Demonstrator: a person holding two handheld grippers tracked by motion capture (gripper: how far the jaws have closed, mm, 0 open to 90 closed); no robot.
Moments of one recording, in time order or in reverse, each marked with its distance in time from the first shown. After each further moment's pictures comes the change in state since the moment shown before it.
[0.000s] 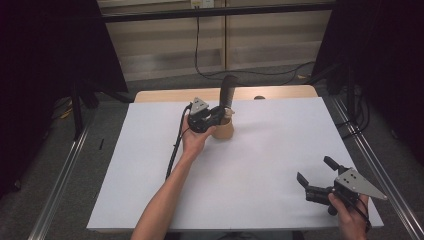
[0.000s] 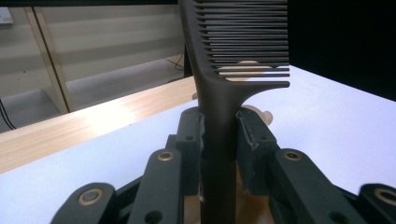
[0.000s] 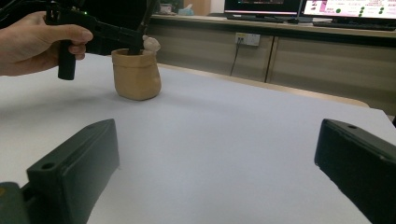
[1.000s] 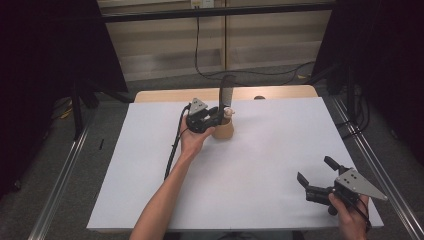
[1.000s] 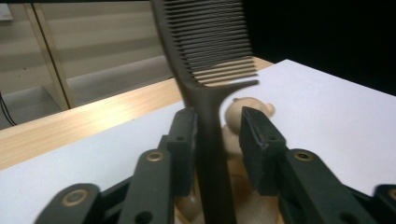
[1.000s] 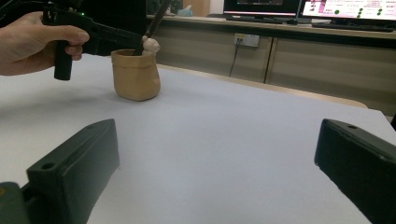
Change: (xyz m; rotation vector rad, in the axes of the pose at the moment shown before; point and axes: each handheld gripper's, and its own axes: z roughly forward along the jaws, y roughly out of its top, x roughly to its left) left arm 0.003 0.000 -0.005 0.005 0.006 -0.005; right arm 0.000 0.000 -0.001 -0.004 -0.004 0.001
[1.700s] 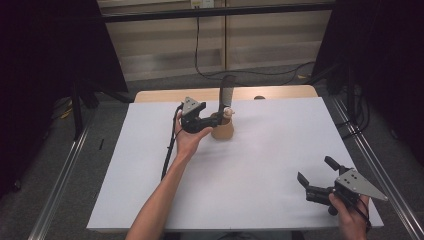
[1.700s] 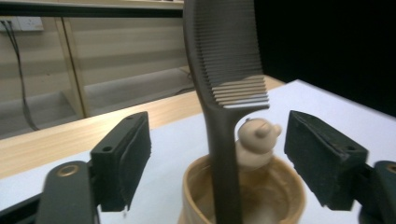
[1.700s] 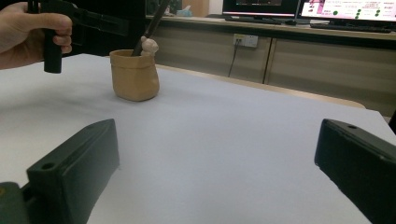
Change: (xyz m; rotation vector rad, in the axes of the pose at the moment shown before) left arm 0.002 0.008 -0.020 -0.068 0.050 -0.057; right arm 0.000 0.000 -0.001 -0.002 -0.007 -0.003
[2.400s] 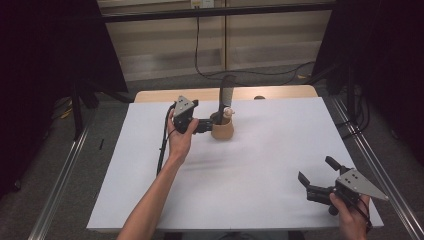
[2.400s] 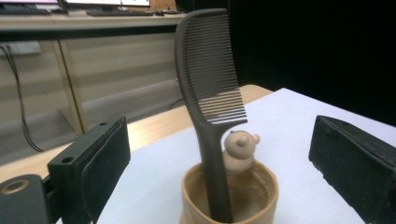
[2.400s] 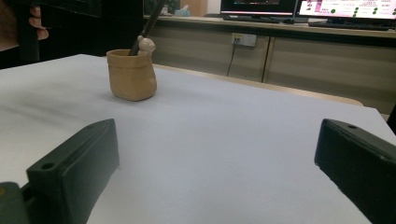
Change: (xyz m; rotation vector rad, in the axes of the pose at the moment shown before) left arm -0.001 0.015 -0.027 -0.031 -0.020 0.088; right arm -0.002 -0.001 0.000 0.003 -0.007 0.009
